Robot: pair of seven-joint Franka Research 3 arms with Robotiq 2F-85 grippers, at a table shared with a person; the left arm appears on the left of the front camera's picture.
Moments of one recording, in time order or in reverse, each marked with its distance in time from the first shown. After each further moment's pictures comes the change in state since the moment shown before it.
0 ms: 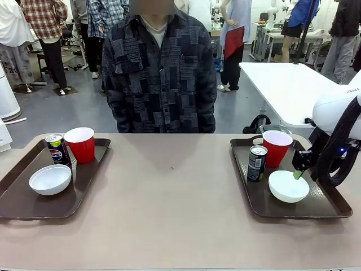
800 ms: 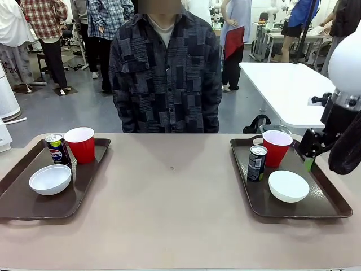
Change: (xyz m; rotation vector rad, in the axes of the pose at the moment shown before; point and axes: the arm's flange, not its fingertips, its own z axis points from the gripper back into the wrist) left arm 0.000 0.000 0.000 0.000 0.000 0.000; right arm -0.054 0.062 0.113 -0.121 0.156 -0.028
